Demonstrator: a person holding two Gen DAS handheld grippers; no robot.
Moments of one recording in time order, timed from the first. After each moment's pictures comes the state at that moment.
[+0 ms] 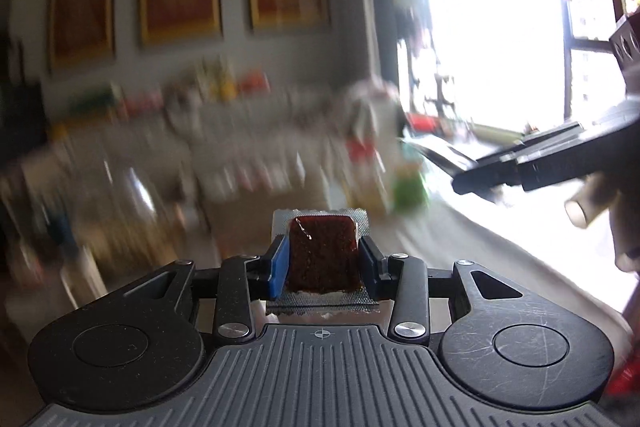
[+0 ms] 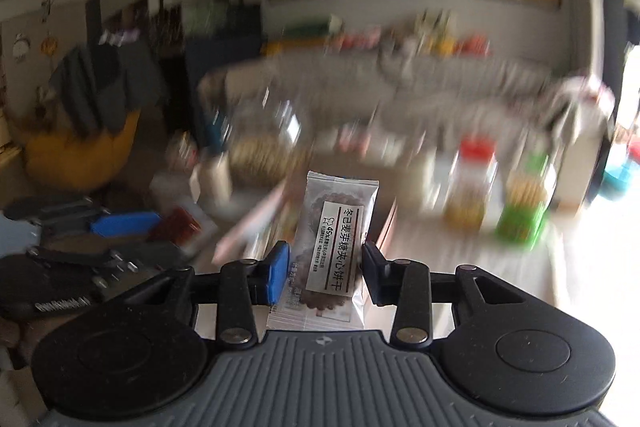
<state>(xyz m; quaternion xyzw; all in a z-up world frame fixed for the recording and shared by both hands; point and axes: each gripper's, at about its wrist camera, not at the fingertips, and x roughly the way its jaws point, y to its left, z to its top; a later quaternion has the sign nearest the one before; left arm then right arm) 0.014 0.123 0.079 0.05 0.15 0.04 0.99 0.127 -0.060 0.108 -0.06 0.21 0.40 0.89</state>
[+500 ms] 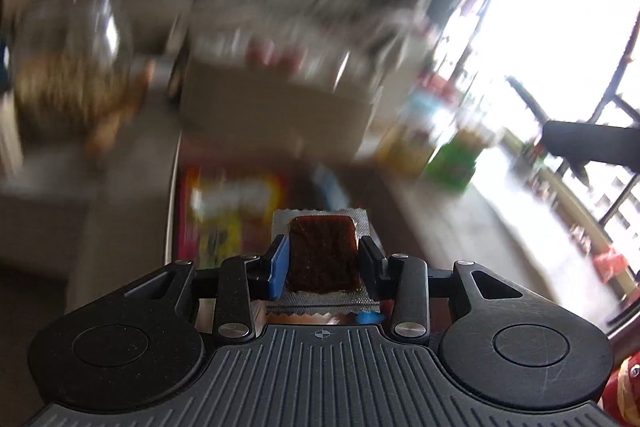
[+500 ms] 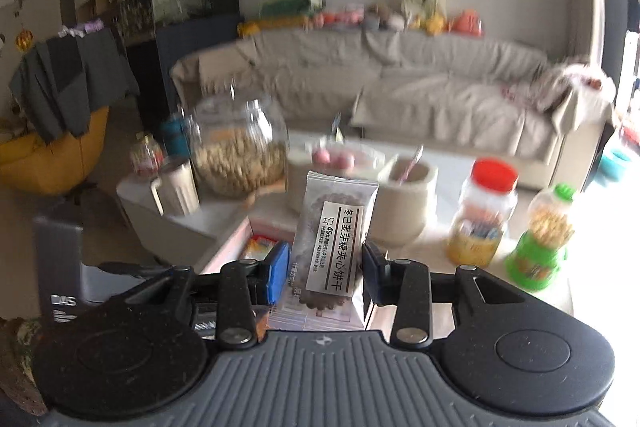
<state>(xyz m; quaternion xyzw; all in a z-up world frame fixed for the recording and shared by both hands) 0.206 0.228 -0.028 -0.17 0.34 0.01 0.92 0.244 0.038 0.094 -0.08 0.28 0.38 0.88</state>
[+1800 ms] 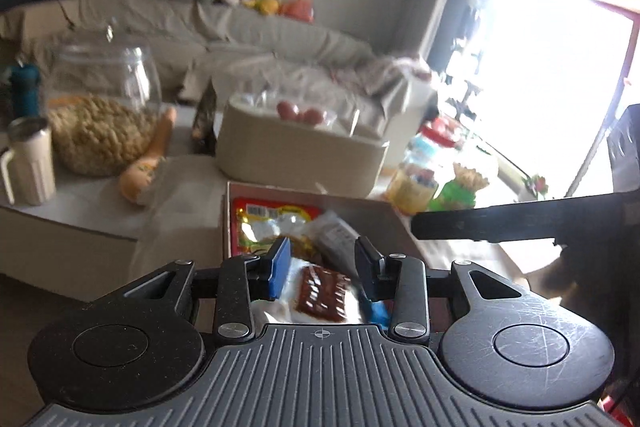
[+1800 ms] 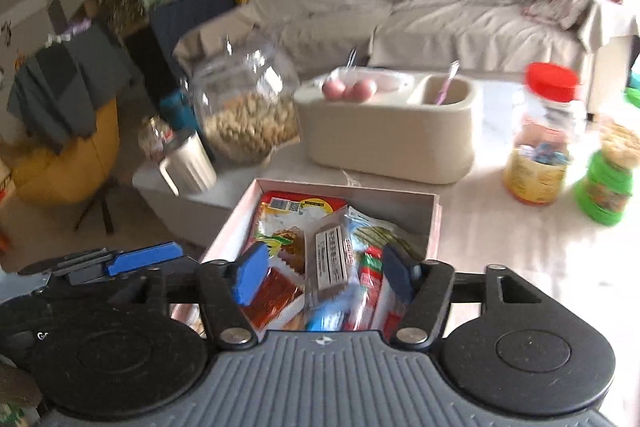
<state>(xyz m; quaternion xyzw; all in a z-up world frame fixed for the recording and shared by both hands) 0.130 0.227 0.007 -0.16 0.23 0.04 0.96 0.274 0.064 0.036 -0.01 0.37 0.39 0.84</state>
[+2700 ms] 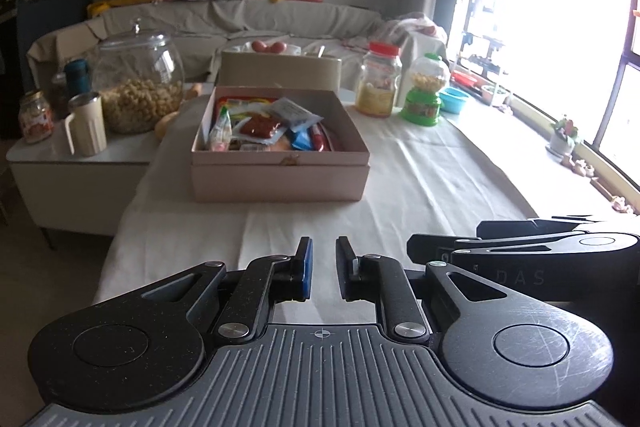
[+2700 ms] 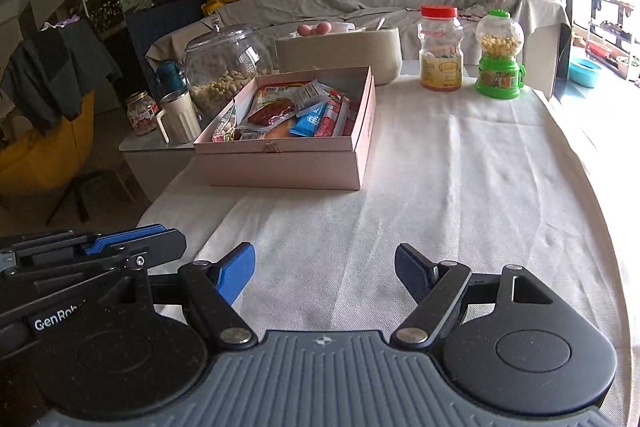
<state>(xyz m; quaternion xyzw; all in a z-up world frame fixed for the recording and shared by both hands) -0.014 0.068 -0.015 -0.09 0.29 0.09 0.95 0.073 -0.062 -0.016 -0.01 0.34 0.33 0.88</state>
